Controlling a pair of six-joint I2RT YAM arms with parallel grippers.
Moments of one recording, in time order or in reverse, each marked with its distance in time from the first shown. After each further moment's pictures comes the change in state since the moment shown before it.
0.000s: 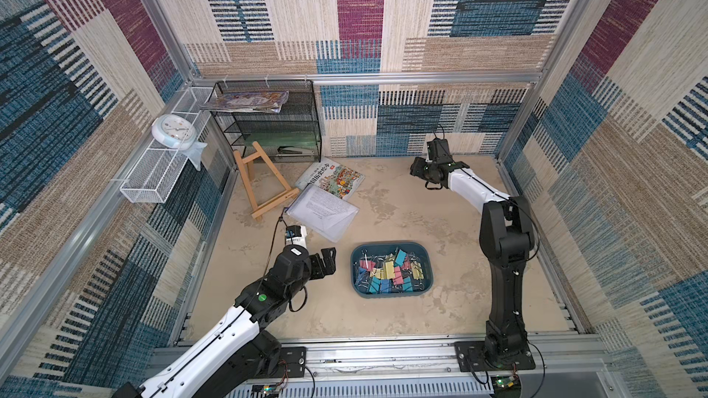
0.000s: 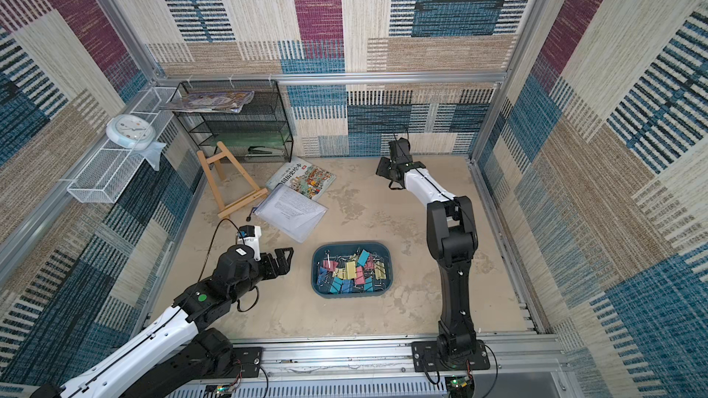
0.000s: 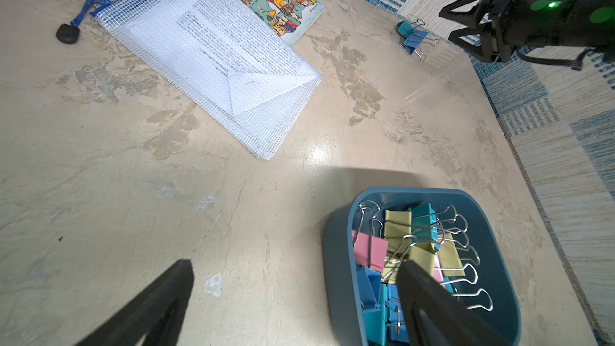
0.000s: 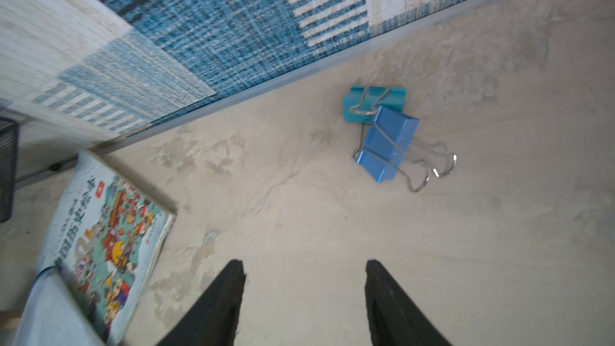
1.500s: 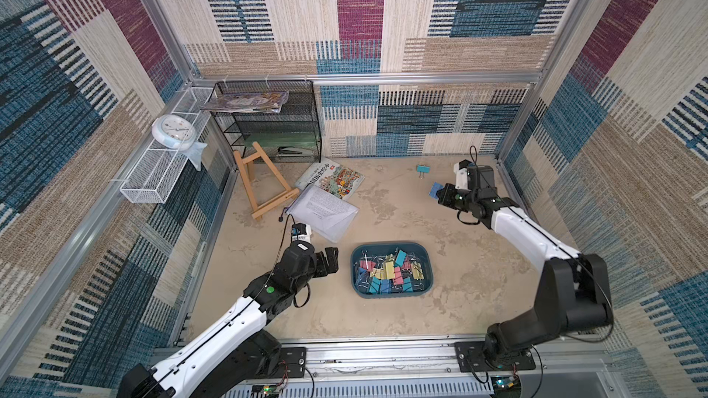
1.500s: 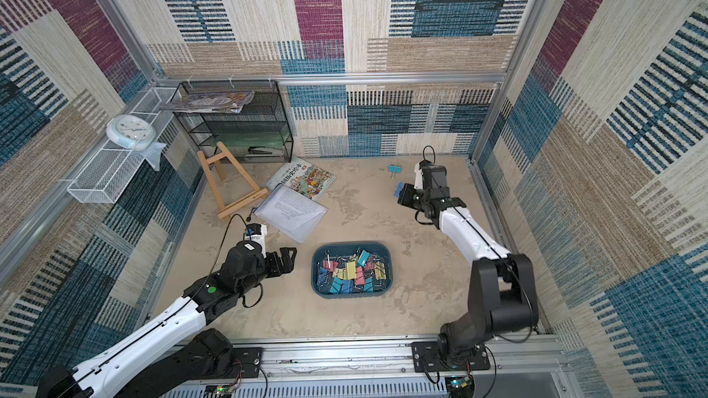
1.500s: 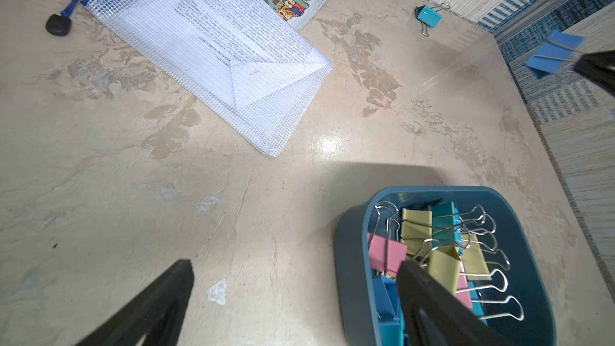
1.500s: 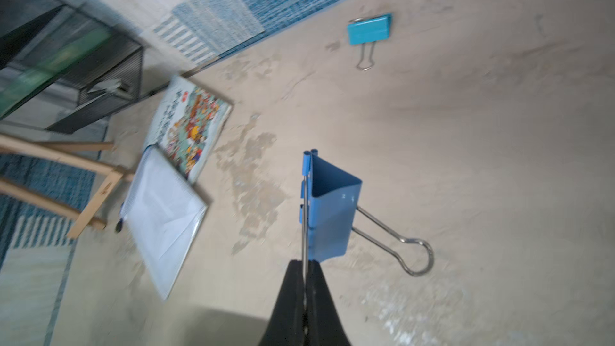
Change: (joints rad) left arm 0.006 0.112 0.011 0.040 -0.005 0.026; right arm -0.036 -0.791 -0.791 0.088 -0.281 -0.051
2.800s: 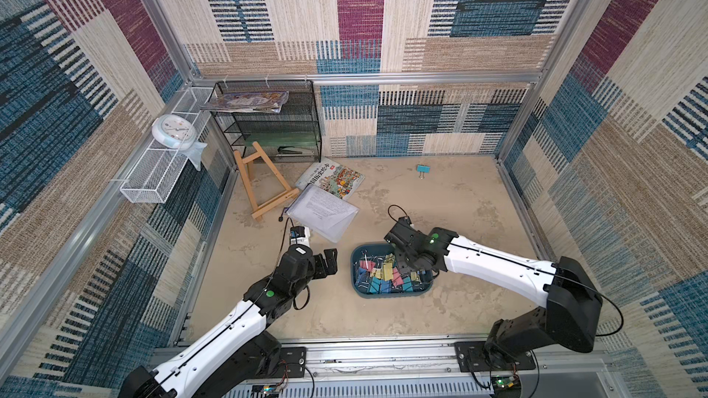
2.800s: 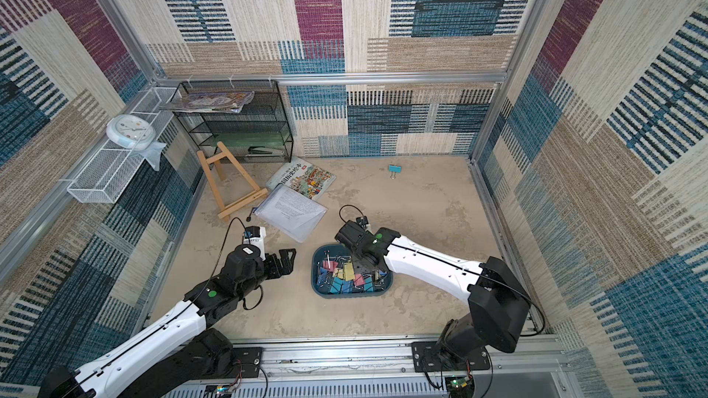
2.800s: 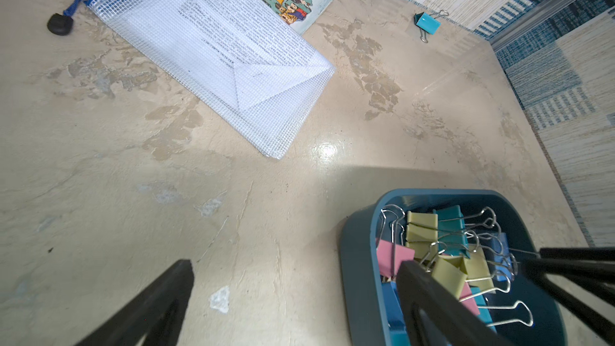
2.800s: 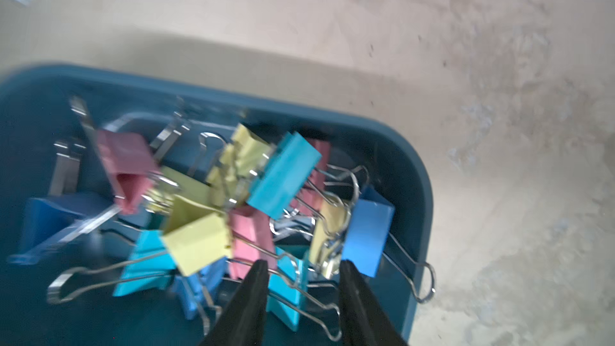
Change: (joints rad) left arm 0.007 -0.031 -0.058 0.059 0.003 0.000; right arm 0.689 0.056 0.062 -0.518 0.557 0.170
